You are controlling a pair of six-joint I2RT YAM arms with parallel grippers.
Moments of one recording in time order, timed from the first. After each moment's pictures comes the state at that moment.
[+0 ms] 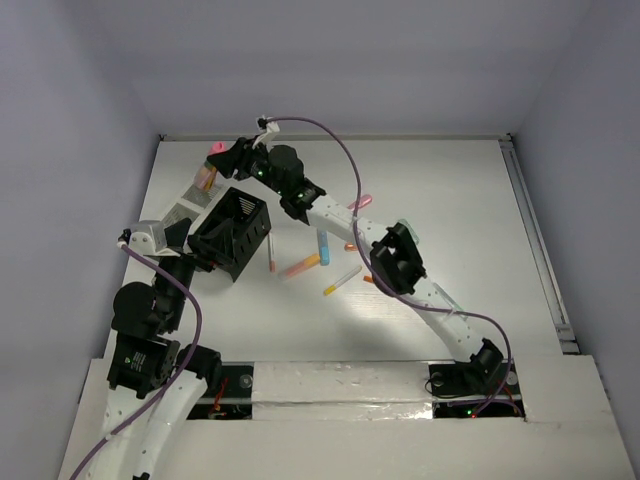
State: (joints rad) left arm -0.30 0.31 0.70 -0.20 -0.11 -0.31; right arm 0.85 2.66 2.51 0.37 -0.10 0.66
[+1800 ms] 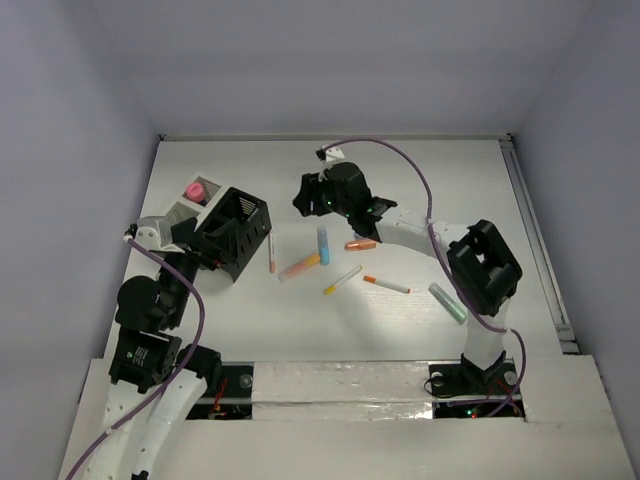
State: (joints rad) left arm -0.31 0.34 0.70 -0.20 -0.09 -0.32; right arm 0.74 1.91 1.41 0.19 -0.02 0.39
